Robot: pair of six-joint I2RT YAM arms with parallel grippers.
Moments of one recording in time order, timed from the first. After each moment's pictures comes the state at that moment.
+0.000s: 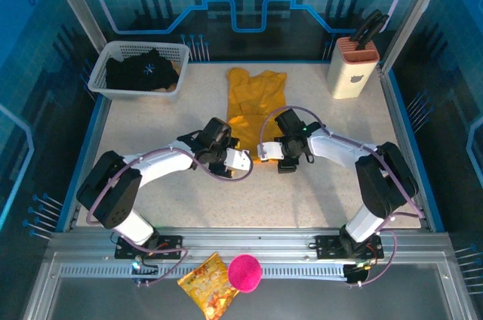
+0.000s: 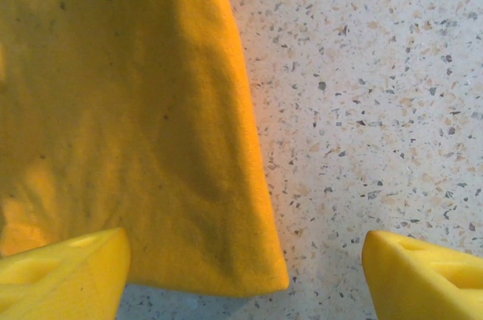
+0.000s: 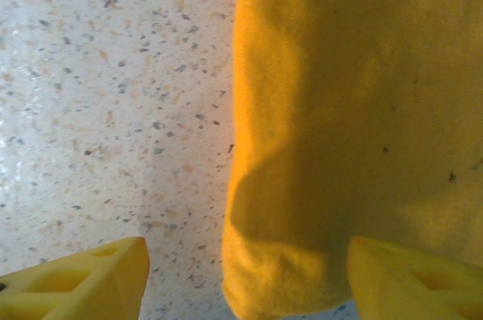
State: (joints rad) left arm -0.60 1.59 0.90 -0.32 0.17 1.14; right arm 0.53 1.65 1.02 -0.60 -0.10 -1.11
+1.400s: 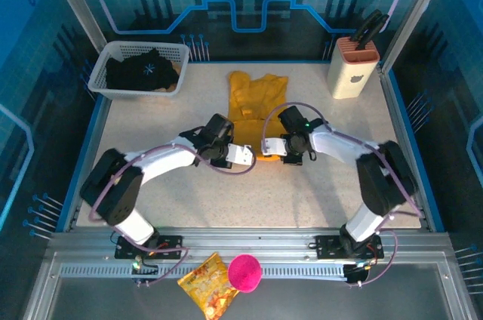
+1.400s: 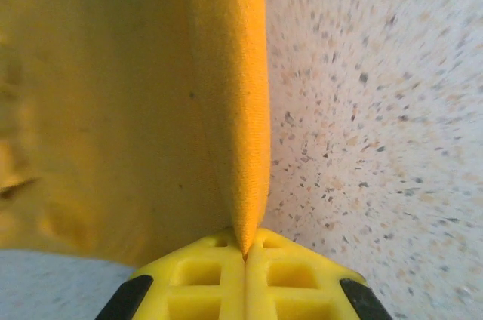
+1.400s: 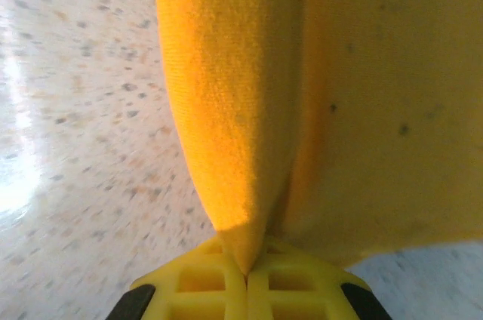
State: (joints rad) left arm -0.61 1.56 0.94 -0.37 0.12 1.10; right arm 0.50 1.59 1.02 -0.66 -0.06 -1.04
